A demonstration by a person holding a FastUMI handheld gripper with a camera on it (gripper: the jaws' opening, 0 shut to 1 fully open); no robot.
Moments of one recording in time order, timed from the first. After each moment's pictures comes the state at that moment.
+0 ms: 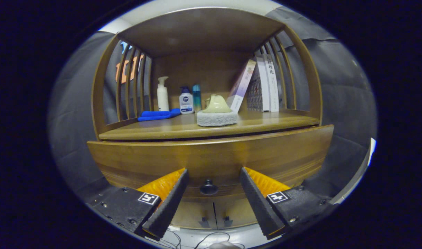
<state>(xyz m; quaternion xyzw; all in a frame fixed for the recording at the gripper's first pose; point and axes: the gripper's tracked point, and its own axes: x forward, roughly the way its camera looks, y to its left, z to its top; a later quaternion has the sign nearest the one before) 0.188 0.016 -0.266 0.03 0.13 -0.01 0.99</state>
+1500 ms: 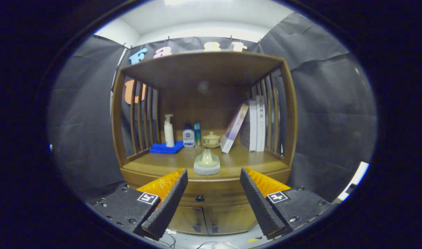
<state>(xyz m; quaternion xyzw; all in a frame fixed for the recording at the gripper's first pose) 0.096 -0.021 -0.097 0.01 0.04 0.01 1.00</state>
